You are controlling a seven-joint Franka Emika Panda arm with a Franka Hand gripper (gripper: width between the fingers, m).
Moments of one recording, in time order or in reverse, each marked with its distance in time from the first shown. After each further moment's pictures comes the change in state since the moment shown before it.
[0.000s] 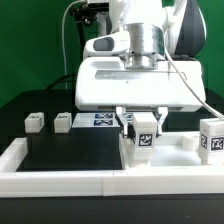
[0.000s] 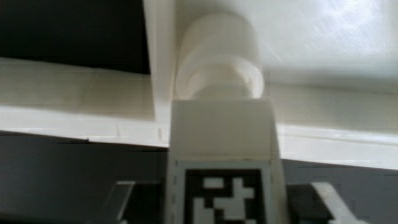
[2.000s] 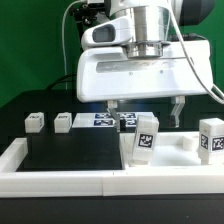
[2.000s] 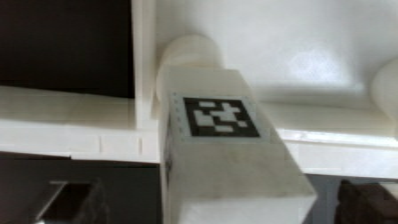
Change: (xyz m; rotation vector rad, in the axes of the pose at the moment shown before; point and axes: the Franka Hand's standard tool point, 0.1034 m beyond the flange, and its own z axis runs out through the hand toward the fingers) arm 0.012 -0.006 -0.010 0.097 -0.331 0.012
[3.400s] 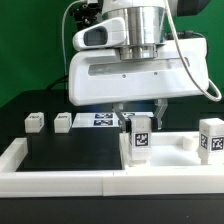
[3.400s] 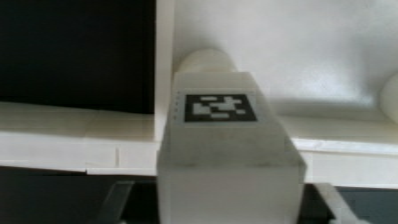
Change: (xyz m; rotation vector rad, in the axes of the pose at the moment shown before) arm 0.003 0.011 0.001 0.013 -0.081 0.034
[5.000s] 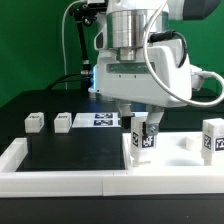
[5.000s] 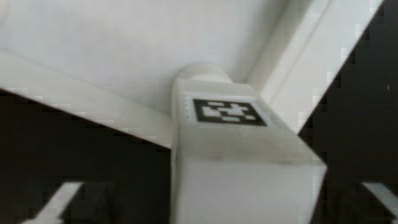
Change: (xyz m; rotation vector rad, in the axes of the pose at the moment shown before) arm -0.007 0.002 0.002 -0.056 0.024 1.131
